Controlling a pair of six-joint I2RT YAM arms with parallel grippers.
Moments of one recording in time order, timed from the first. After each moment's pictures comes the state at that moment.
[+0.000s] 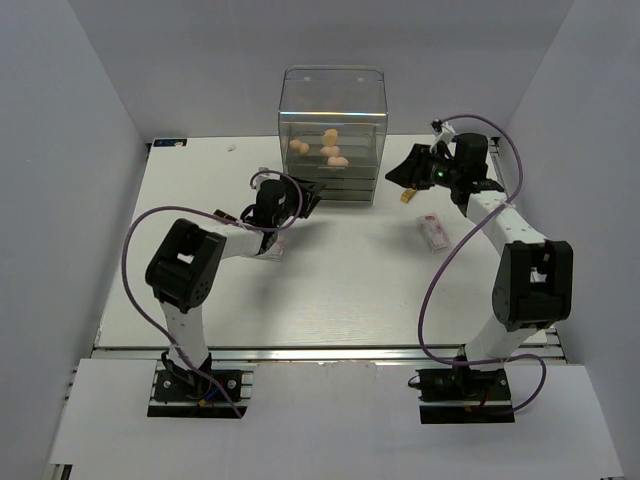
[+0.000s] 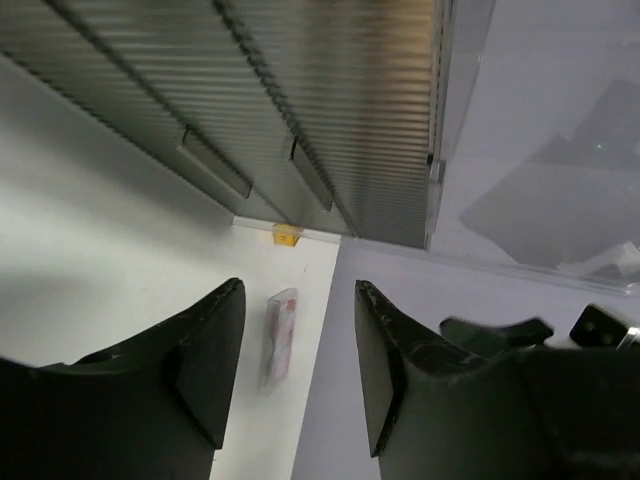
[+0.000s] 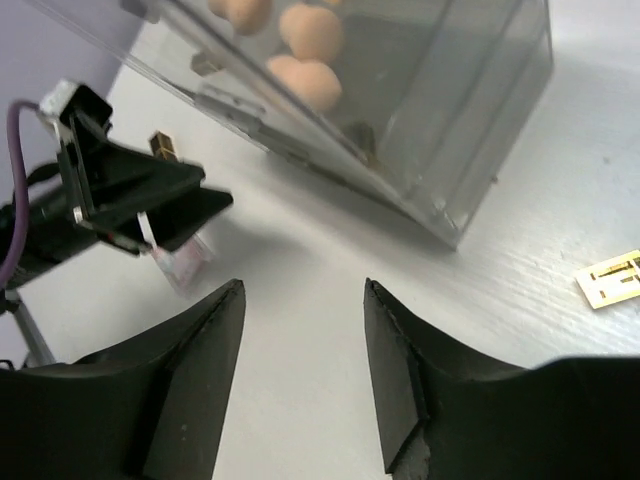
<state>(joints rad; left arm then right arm) -0.47 1.89 1.00 0.60 0.02 -1.42 0.10 1.69 1.27 0.02 -0.72 0.31</state>
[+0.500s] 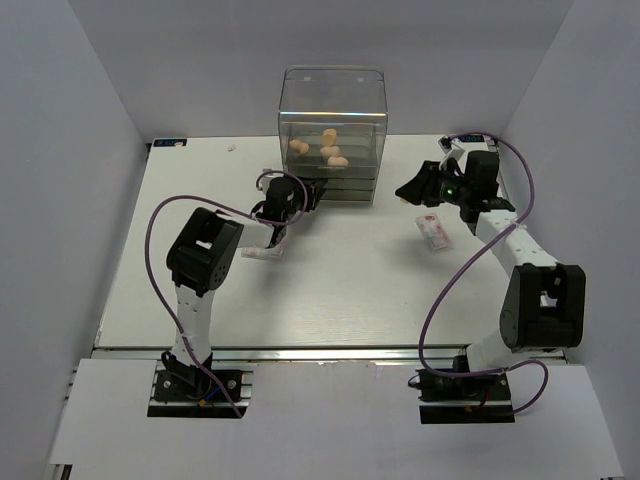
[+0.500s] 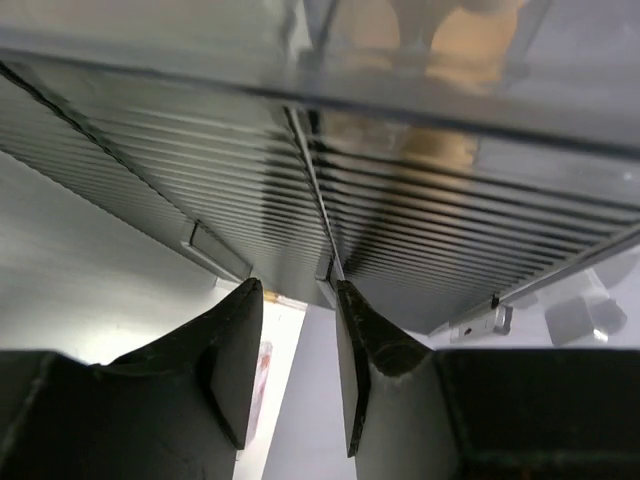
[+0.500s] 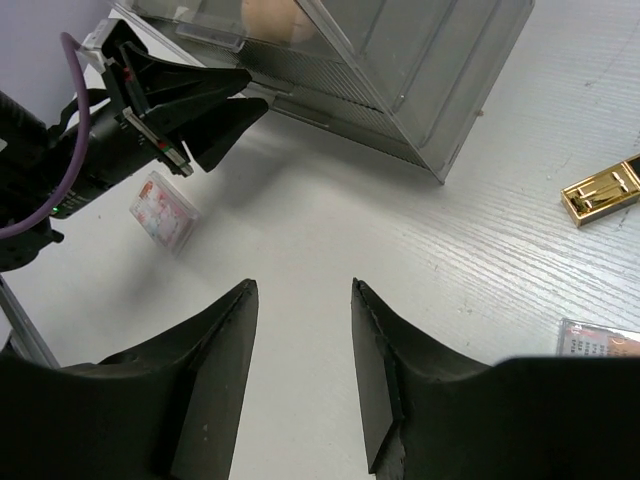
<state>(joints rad) -0.47 2.11 1.17 0.68 -0.02 -1.54 0.06 1.52 1.06 -0.01 -0.70 0.25</state>
